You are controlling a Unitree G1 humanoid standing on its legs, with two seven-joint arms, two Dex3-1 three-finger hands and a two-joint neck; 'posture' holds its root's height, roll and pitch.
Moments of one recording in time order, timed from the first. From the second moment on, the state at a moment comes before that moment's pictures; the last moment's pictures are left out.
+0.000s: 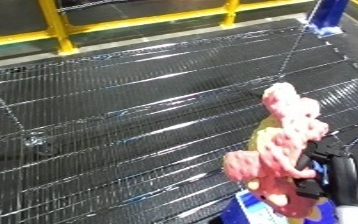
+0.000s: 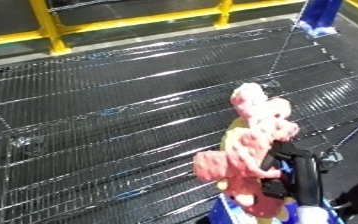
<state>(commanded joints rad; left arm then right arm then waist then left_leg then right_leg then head) 0.14 0.33 -0.24 0.22 -0.48 -0.12 0.18 -0.11 -0.65 -0.30 0.12 0.13 -0.17 -0.45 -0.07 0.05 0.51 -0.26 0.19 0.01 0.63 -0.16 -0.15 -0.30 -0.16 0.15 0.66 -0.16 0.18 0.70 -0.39</state>
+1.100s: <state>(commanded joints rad) 0.11 0.33 -0.35 0.25 -0.51 -0.16 0.16 -0.01 -0.68 -0.58 0.27 0.26 -0.26 -0.60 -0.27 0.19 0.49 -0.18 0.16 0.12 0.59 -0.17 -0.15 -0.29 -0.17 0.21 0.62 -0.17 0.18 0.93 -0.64</state>
